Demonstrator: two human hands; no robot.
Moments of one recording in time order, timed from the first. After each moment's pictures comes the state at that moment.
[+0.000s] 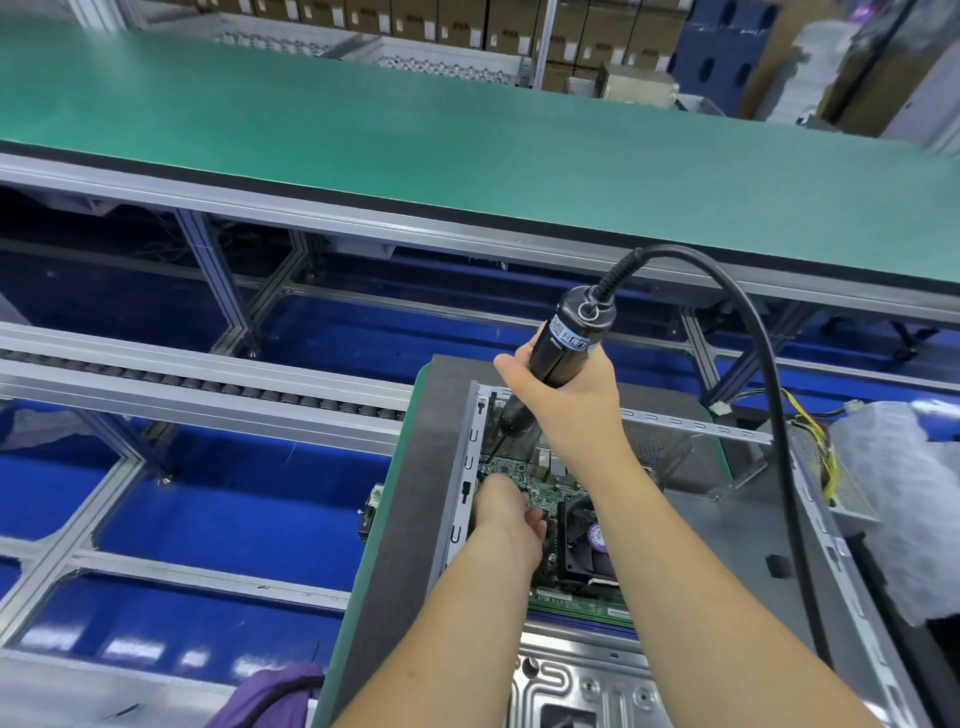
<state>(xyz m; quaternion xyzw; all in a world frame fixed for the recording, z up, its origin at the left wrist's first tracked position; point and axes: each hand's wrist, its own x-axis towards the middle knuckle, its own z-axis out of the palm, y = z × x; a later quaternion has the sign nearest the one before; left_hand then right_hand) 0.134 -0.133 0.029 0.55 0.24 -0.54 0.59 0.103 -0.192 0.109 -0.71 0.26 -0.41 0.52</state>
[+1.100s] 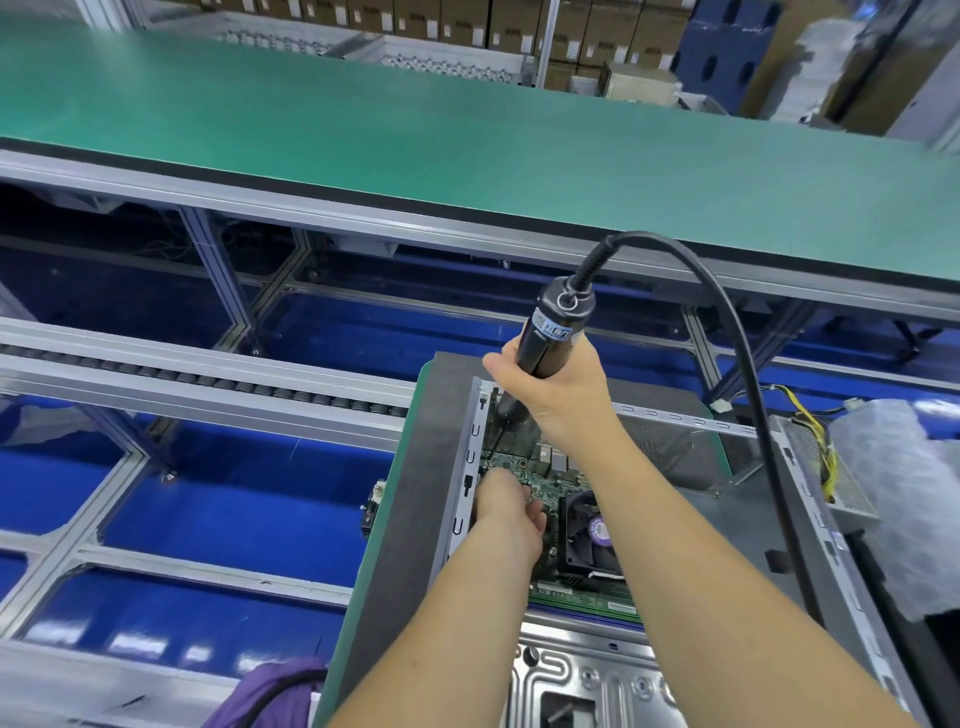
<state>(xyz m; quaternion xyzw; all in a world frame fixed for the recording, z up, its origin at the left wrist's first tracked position) 0.137 -0.135 0.023 0.57 0.22 -0.54 0.58 0.114 -0.201 0.107 -0.73 0.22 -0.36 0.54</state>
